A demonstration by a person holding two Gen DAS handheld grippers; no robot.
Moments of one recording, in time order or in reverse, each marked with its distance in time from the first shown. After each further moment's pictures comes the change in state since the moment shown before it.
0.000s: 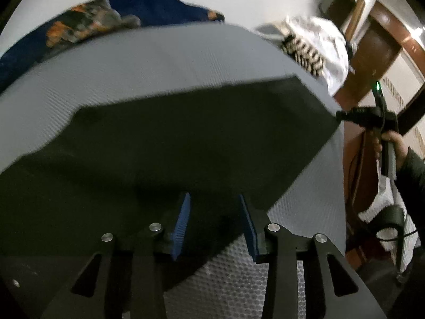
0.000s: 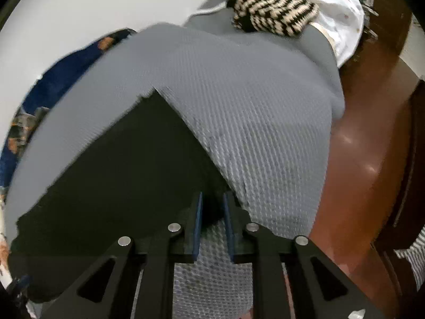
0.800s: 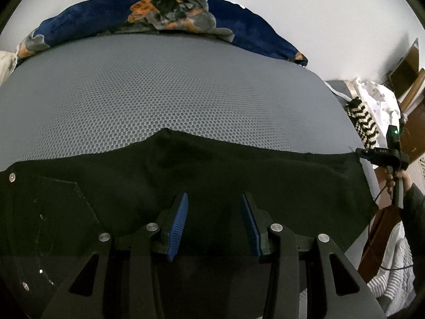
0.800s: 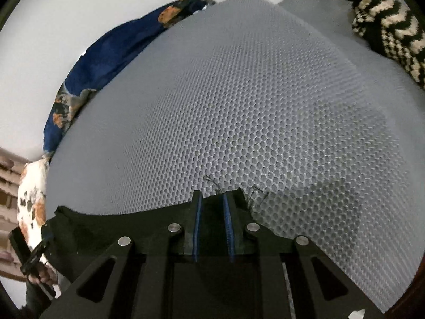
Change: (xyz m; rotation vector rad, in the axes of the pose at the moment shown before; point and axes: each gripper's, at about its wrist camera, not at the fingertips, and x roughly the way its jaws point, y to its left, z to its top) left arm 0.007 0.082 0.036 -0.362 -0.082 0.177; right arm 0.117 0.066 0.138 -0.267 0.269 0.360
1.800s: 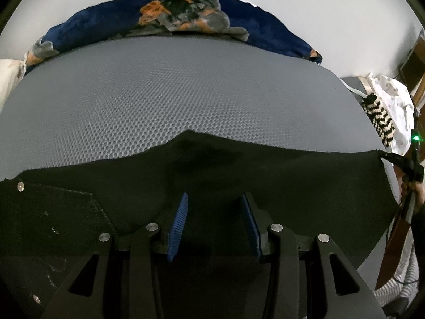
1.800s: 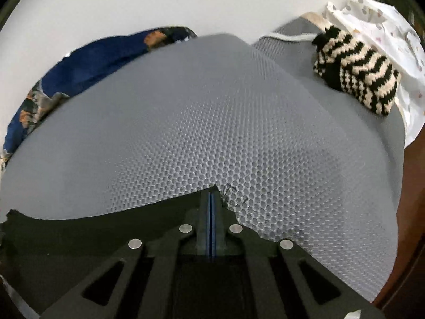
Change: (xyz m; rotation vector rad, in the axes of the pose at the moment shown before) left arm 0.017 0.016 0.001 0.026 -0.019 0.087; right arm -0.005 0.013 -0.049 -0.037 -0.247 -0.337
